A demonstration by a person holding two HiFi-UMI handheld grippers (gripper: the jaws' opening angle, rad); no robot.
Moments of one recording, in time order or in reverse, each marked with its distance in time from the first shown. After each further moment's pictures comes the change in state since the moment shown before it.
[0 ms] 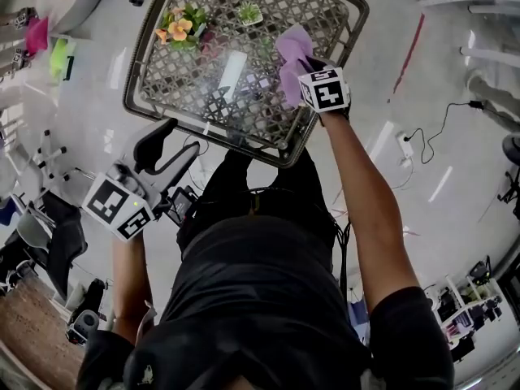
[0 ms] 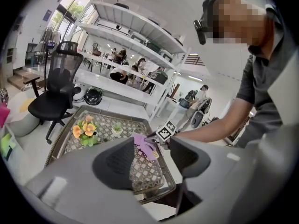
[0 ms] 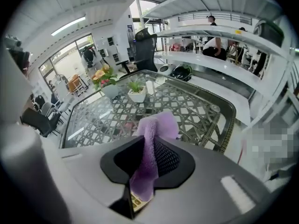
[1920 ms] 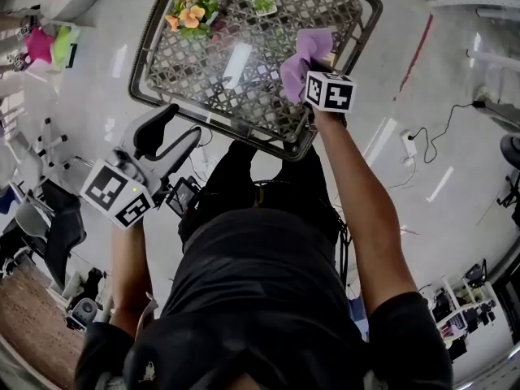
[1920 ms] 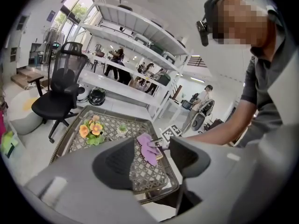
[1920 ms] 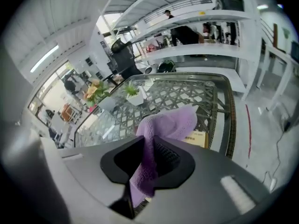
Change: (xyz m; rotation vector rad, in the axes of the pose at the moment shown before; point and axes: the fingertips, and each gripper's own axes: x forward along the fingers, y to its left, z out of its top) left arm -0.011 0.019 -0.002 -0.022 -0.014 0.028; right arm 0.001 0.026 -0.012 0.363 -0.053 0.008
